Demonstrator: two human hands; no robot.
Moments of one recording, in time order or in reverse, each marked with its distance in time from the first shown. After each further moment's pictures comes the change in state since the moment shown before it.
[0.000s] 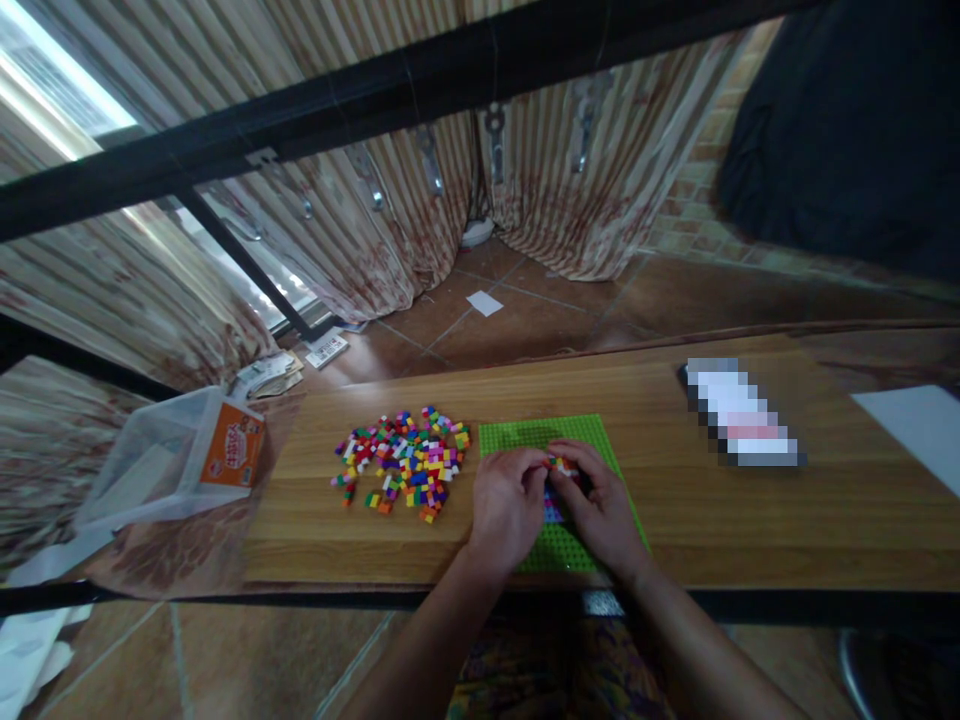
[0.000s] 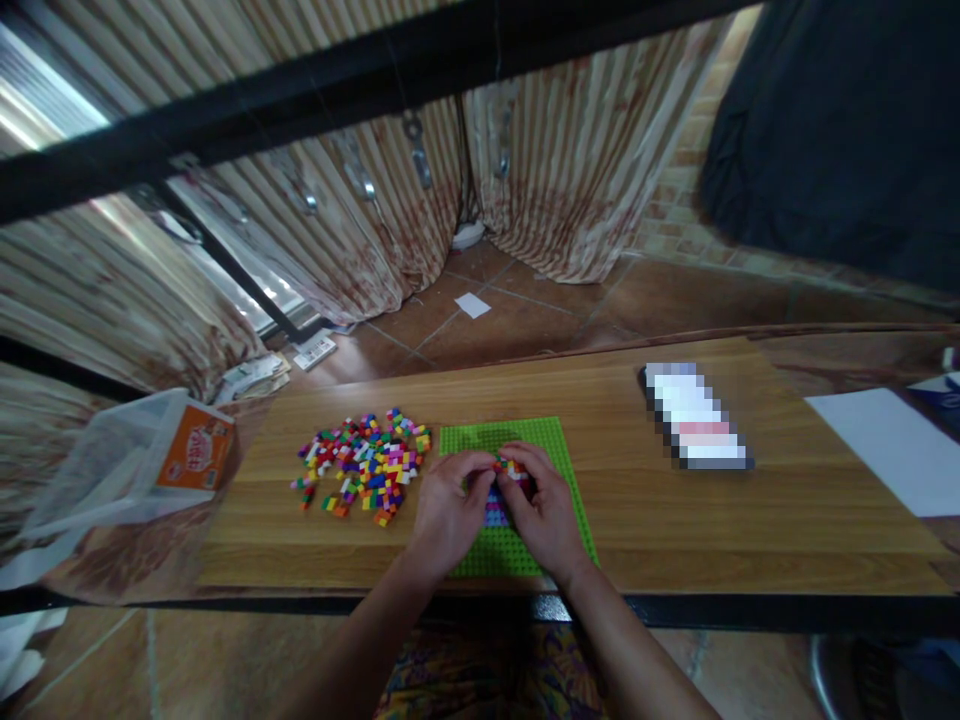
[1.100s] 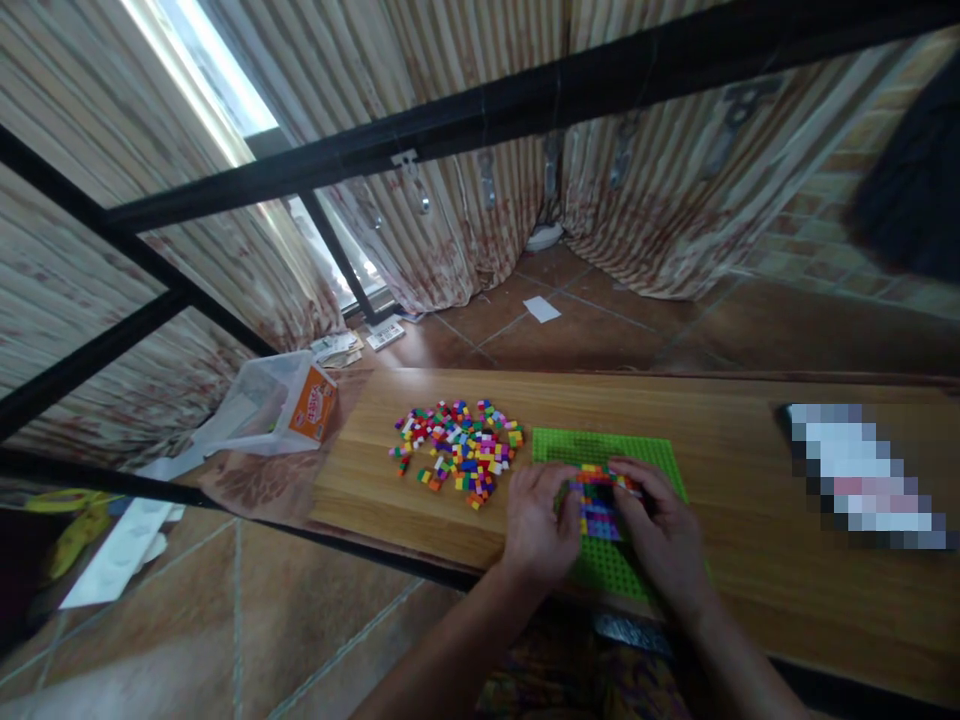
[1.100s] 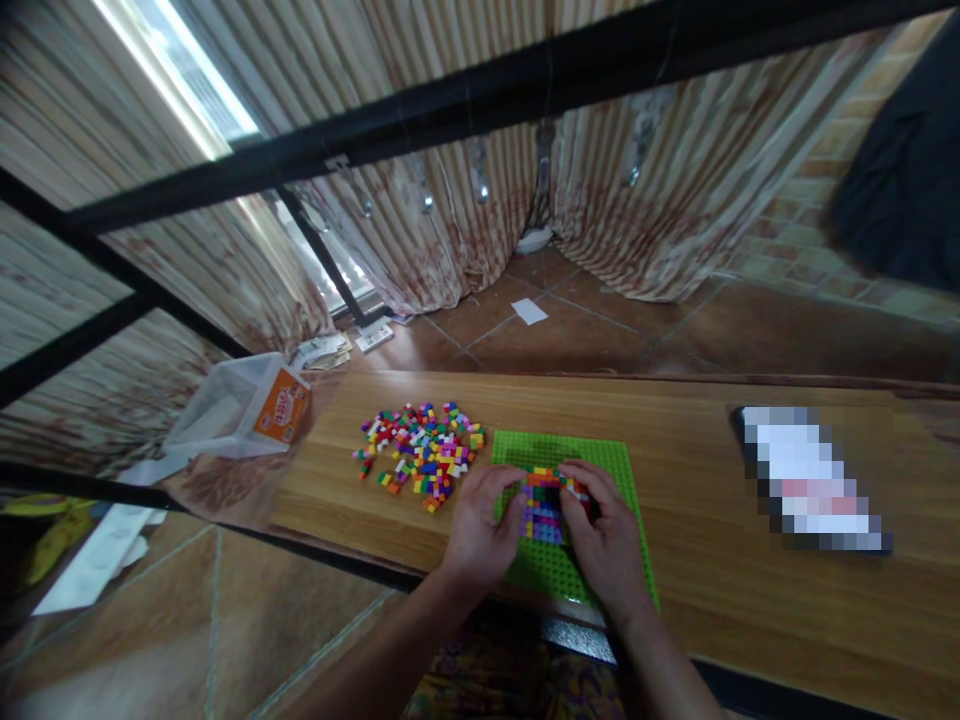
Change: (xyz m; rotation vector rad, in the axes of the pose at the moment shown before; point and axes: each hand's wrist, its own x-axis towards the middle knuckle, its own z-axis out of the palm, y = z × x) left_hand -0.032 -0.012 -0.007 -0.032 0.197 -0.004; right_hand -0.003 0.010 -0.003 -0.070 0.004 0.003
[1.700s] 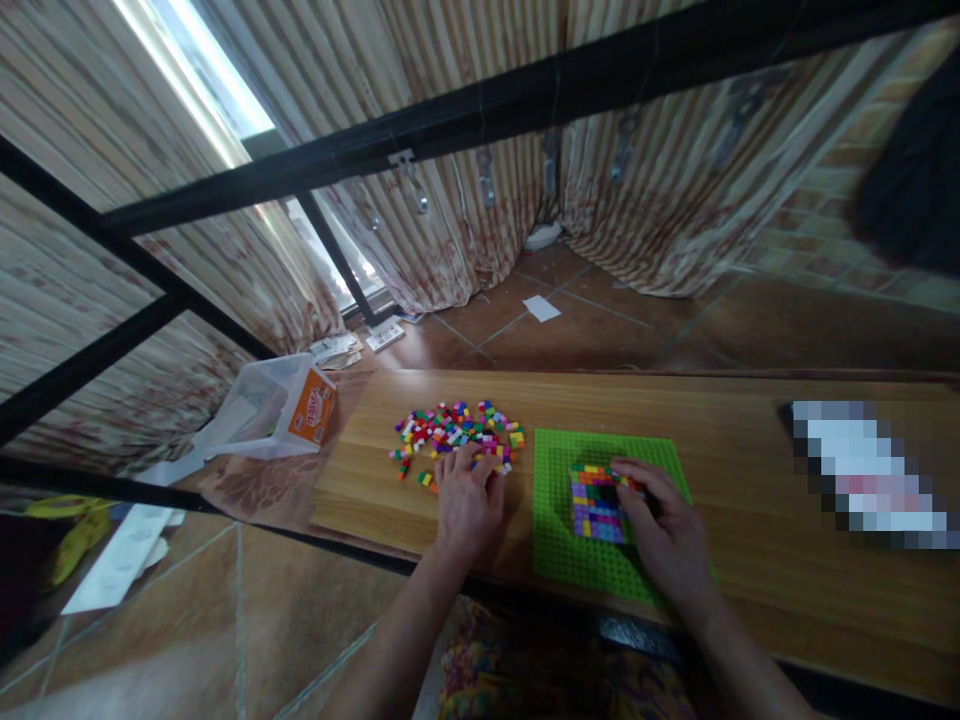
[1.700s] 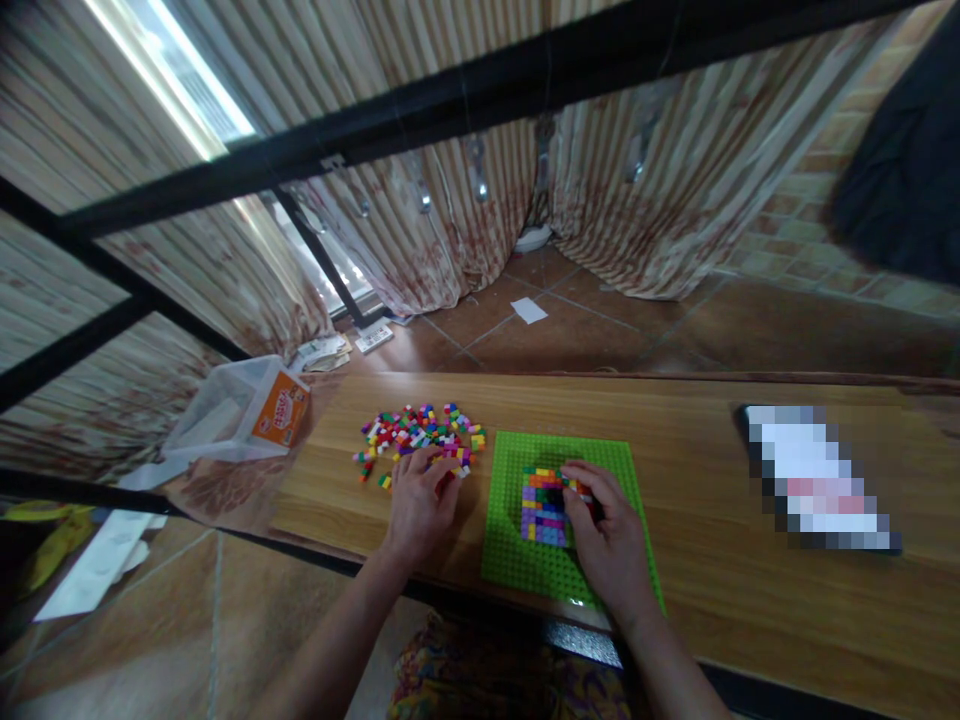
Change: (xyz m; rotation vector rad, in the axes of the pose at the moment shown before) left_hand 0.006 -0.057 -0.055 0.588 -0.008 -0.047; right_hand 0.000 -0.002 0.001 -0.029 0.020 -0.005
